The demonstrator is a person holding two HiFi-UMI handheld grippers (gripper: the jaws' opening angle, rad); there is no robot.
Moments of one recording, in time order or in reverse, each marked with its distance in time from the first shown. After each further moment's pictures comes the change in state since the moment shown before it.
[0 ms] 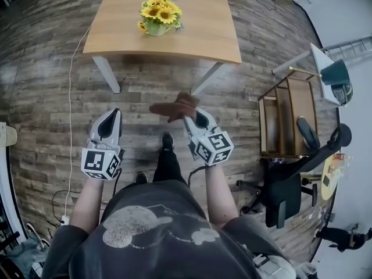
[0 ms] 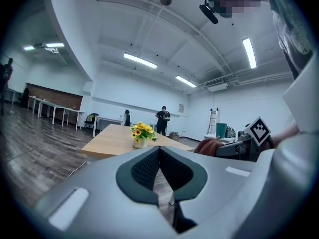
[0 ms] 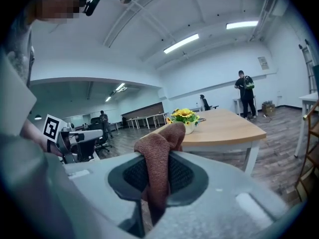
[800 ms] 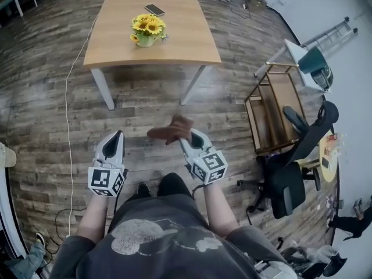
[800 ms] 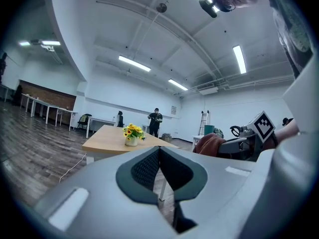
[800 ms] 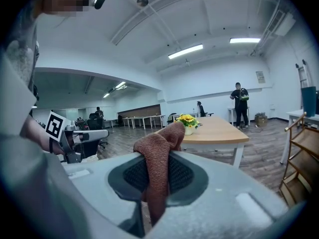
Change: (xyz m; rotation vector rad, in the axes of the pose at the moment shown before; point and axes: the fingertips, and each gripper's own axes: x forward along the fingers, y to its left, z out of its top) left arm -0.086 -0.043 -0.011 0.004 -0.015 -0.085; right arm -0.092 0.079 -0.021 -0.076 -0.026 -0.082
